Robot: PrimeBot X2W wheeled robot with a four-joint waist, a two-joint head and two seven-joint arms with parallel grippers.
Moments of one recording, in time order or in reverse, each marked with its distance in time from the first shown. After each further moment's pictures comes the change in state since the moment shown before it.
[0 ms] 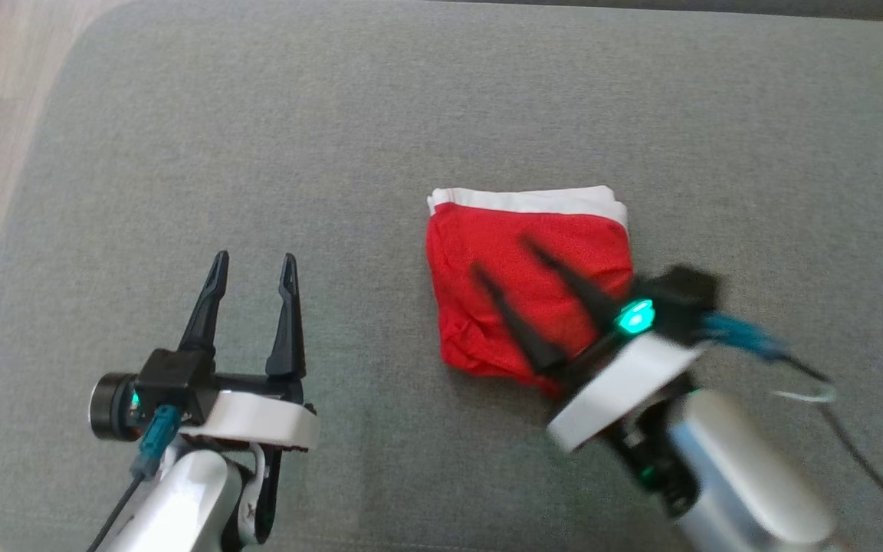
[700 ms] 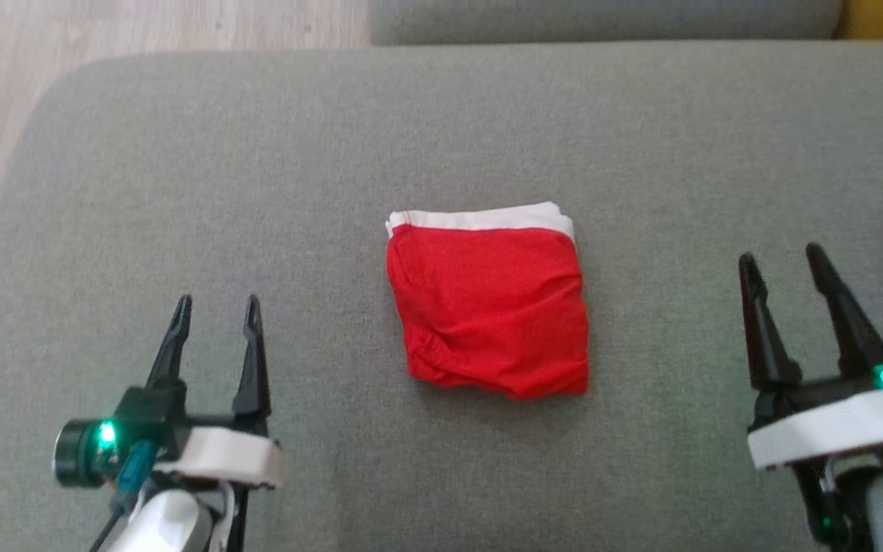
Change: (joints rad) left arm 0.080 0.062 0.014 -0.011 0.000 0.057 0.010; right arm 0.329 0.011 -0.573 -0.258 -0.273 0.000 -0.017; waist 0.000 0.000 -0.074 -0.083
